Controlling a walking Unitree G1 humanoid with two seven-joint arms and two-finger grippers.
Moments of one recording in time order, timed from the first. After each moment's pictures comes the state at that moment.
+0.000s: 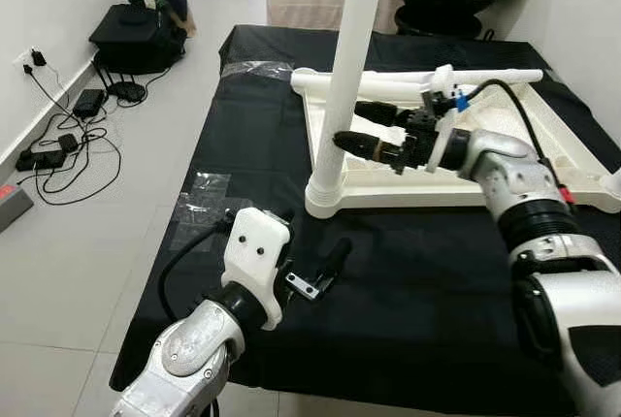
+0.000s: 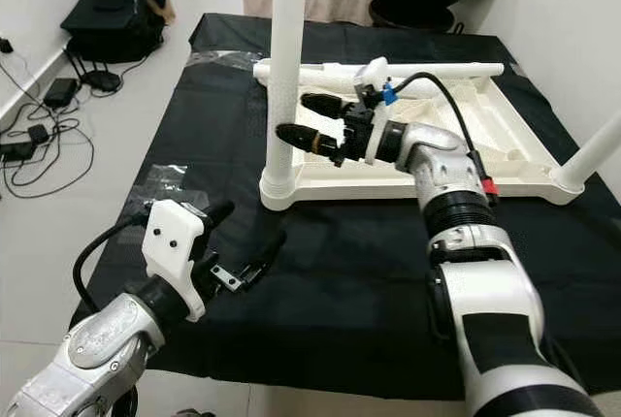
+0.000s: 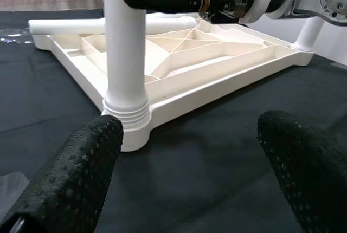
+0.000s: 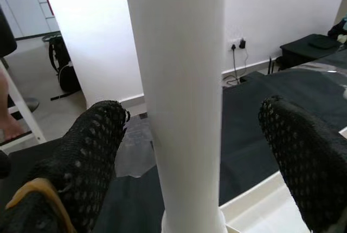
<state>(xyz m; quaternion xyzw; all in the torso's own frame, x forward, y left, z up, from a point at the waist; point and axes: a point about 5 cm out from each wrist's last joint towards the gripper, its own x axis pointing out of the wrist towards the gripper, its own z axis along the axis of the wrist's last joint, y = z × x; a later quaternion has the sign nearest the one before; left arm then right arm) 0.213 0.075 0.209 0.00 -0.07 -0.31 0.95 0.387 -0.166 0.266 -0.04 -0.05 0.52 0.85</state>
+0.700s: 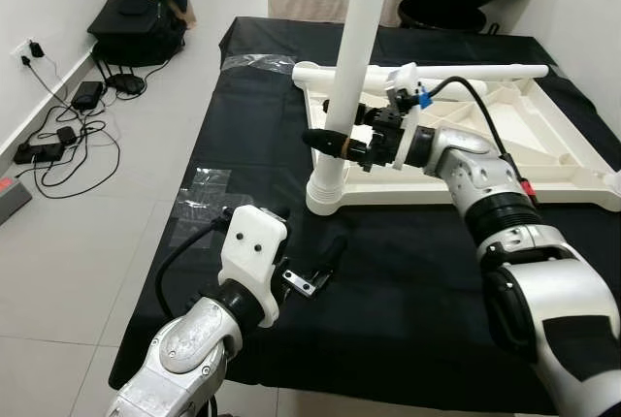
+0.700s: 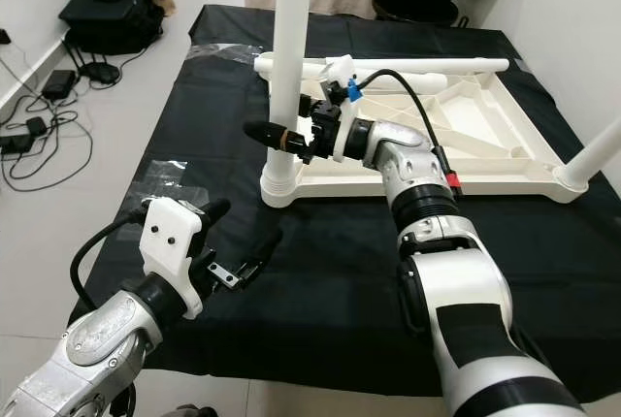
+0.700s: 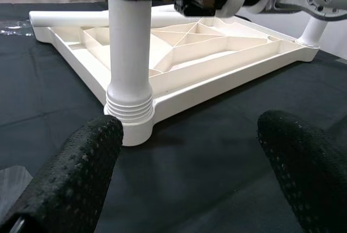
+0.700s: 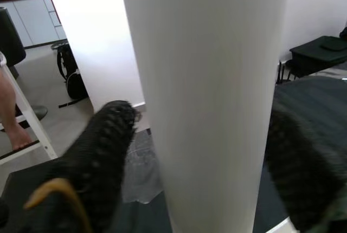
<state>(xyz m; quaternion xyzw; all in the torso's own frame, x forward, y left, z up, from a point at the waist) 0.214 0.077 0.210 0.00 -0.07 -0.31 0.95 0.395 -0.133 0.273 -0.02 -0.06 0.53 0.84</state>
